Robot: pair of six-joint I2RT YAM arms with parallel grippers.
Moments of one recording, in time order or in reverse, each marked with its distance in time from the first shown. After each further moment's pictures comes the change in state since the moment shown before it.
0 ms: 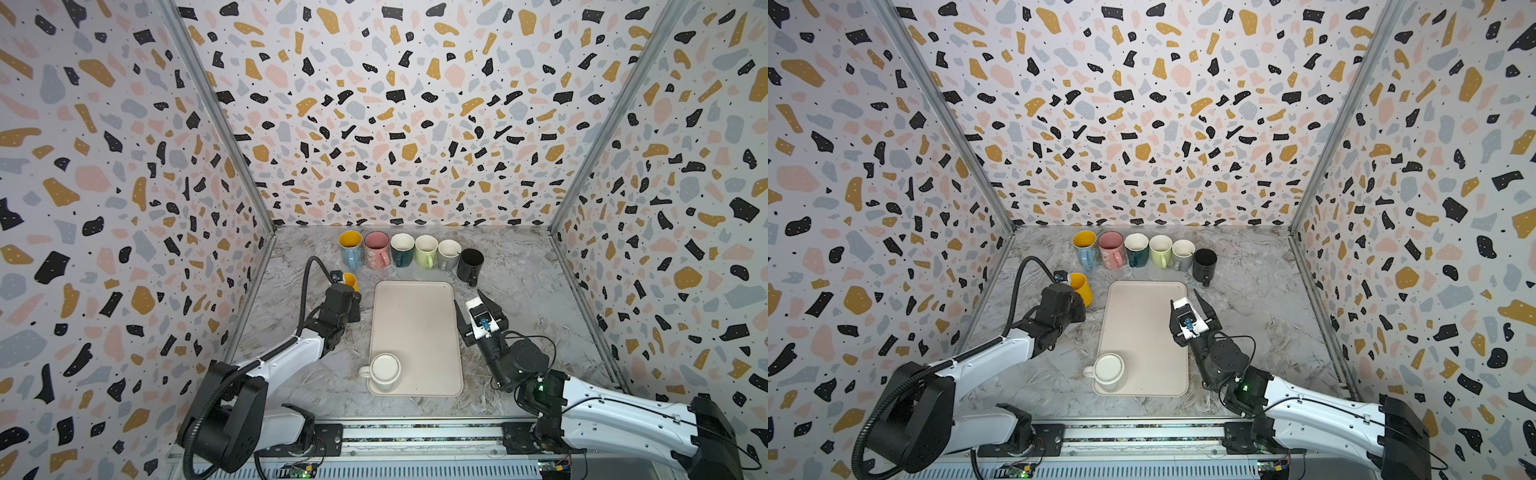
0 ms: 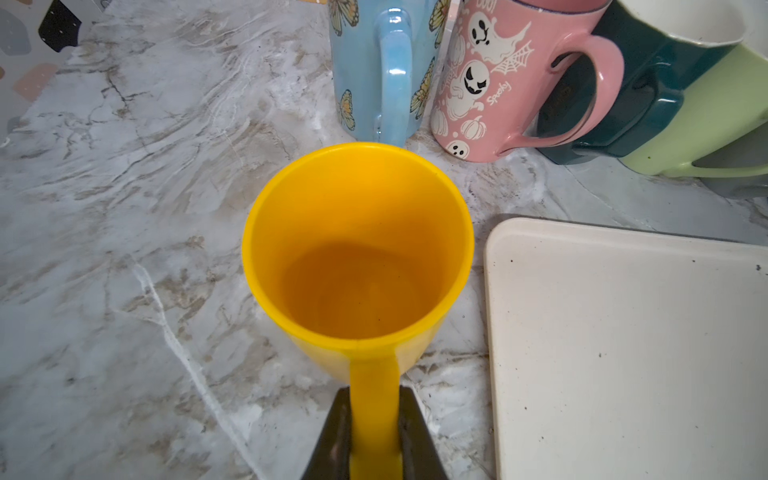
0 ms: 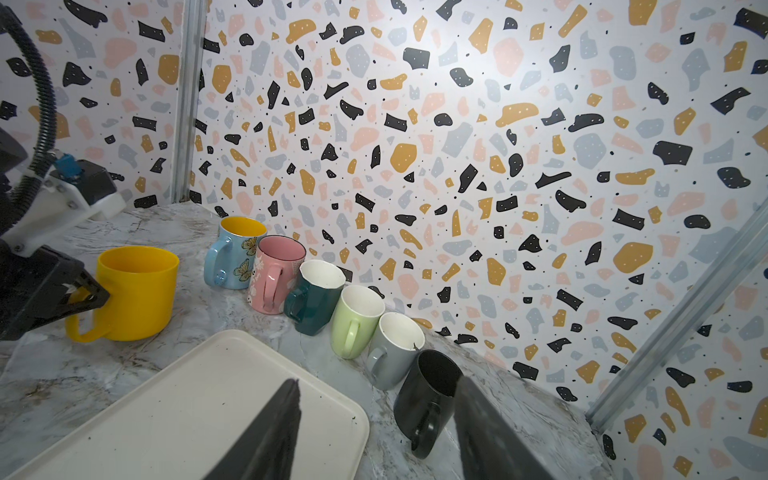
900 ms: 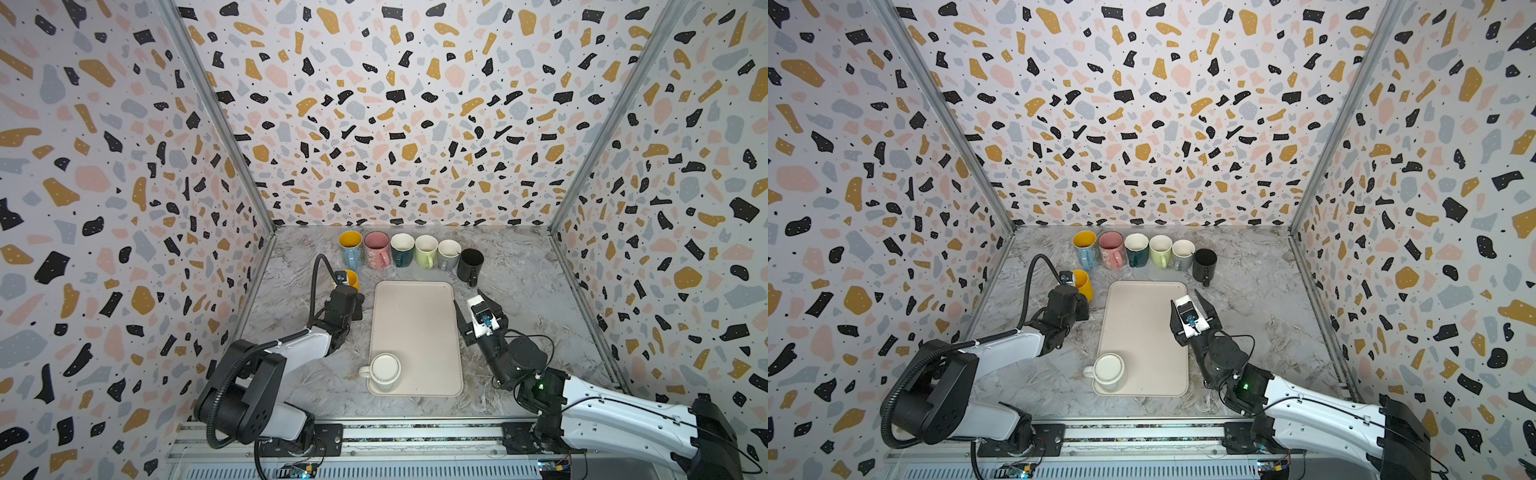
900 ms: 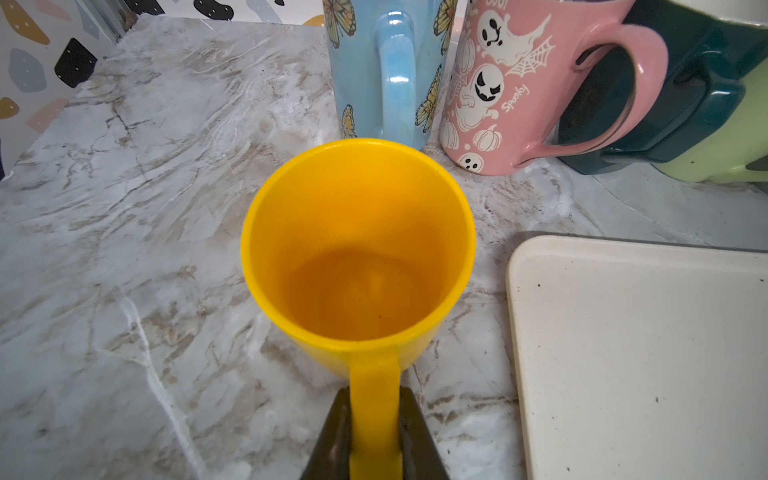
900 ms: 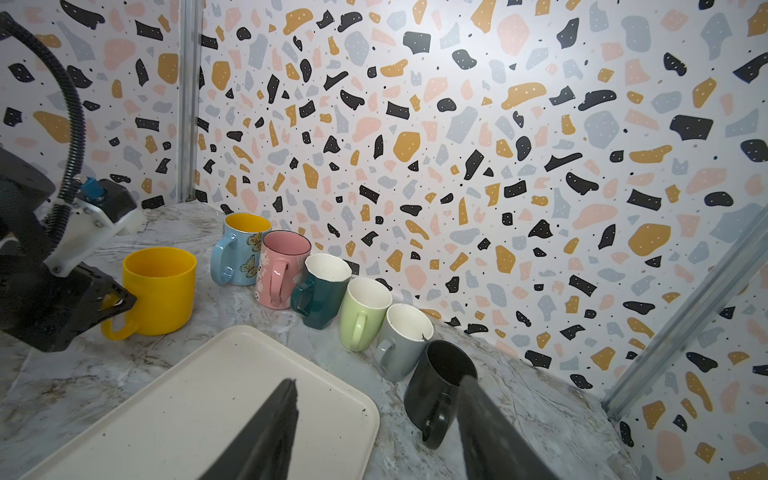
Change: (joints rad) left arm 0.000 0.132 -0.020 0.194 -0.047 0.042; right arm -0.026 -0.001 -0.001 -0.029 -0.027 0.063
